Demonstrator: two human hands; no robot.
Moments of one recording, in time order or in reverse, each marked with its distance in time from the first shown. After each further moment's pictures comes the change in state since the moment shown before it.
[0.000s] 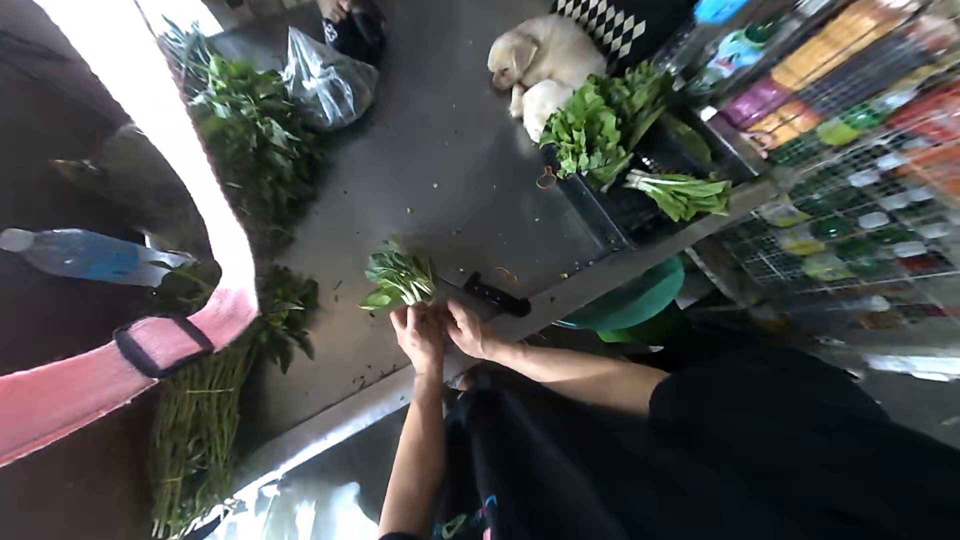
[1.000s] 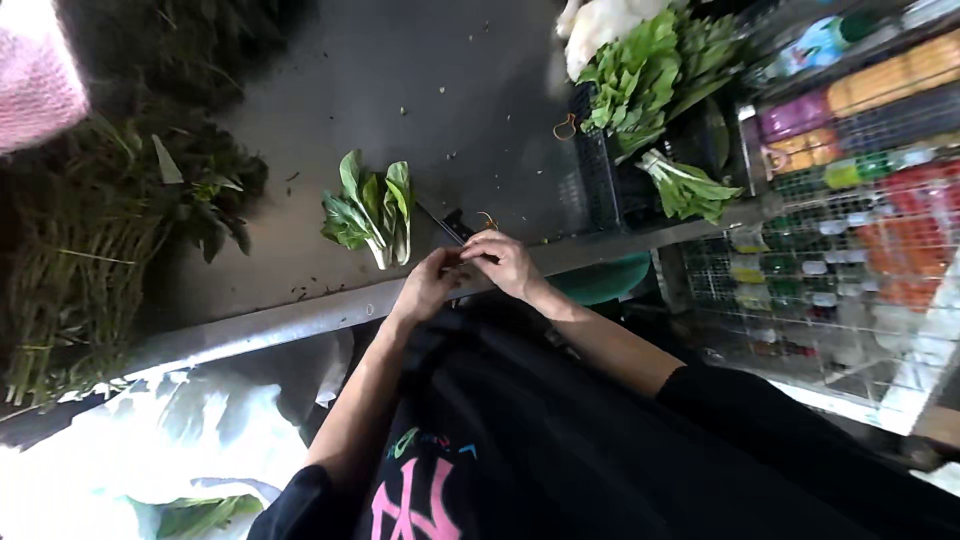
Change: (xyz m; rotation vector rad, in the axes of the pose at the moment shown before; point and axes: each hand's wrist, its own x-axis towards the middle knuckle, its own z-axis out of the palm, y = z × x) left_hand -0.030 0.043 -0.010 -0.525 -0.950 -0.330; right_hand -0.040 0.040 -0.106 -0.125 0.022 -0.319
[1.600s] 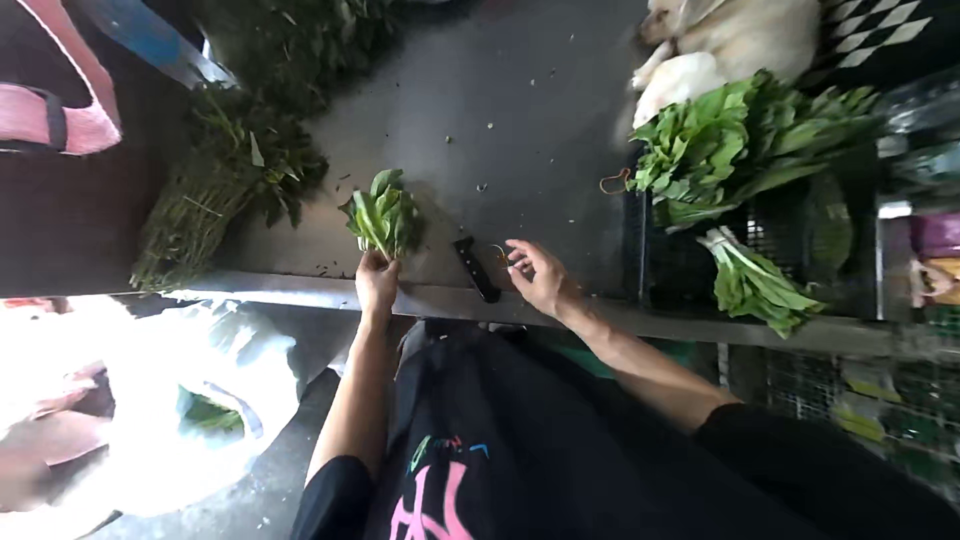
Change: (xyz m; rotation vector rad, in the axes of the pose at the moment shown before) left_hand 0.003 -0.016 -0.007 0.033 1.030 -0.346; right_hand 0.022 0.056 -0.085 -0.109 -0.243 0.090
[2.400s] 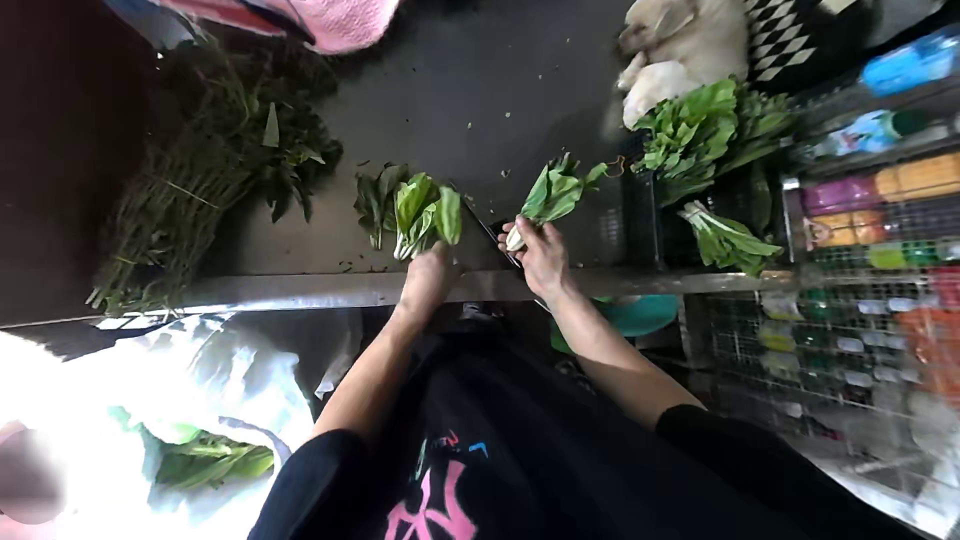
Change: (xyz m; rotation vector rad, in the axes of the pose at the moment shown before) left_hand 0.012 0.004 -0.047 0.379 -0.547 0.419; right_hand 0.032 -0.114 0.095 0.826 0.506 0.426
